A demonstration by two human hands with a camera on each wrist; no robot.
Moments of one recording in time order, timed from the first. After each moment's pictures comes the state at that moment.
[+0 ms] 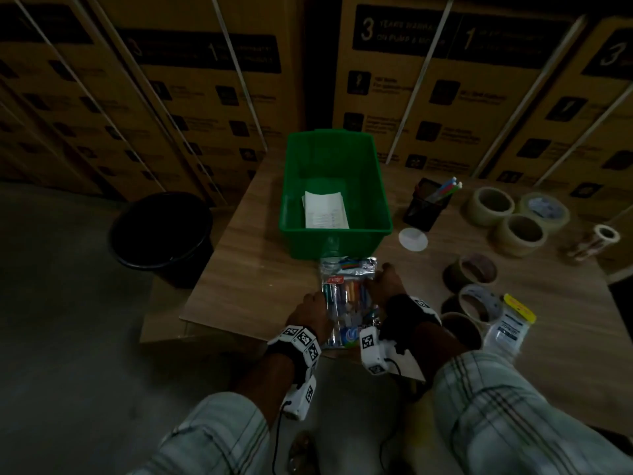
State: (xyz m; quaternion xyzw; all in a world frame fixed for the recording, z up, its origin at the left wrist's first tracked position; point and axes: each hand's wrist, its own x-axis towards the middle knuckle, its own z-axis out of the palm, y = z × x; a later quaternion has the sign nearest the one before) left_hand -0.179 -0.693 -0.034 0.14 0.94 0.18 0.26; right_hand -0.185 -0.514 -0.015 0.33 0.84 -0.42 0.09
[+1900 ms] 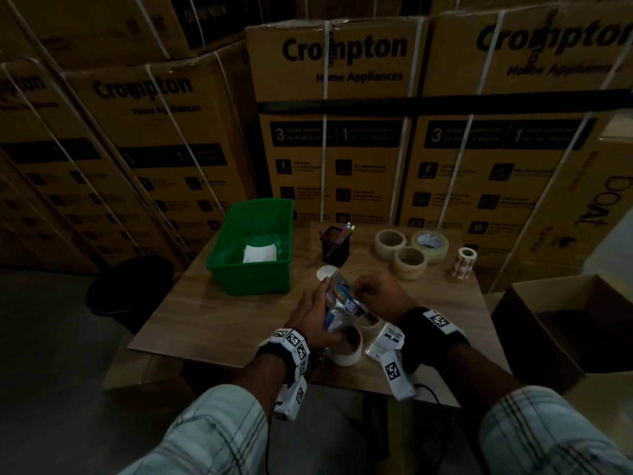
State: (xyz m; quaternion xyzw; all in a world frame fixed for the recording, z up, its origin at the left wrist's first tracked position) left_hand -0.066 -0.529 0.079 0.29 0.91 0.25 0.14; right_hand -0.010 -0.343 0.133 -0.02 0.92 -0.39 -0.05
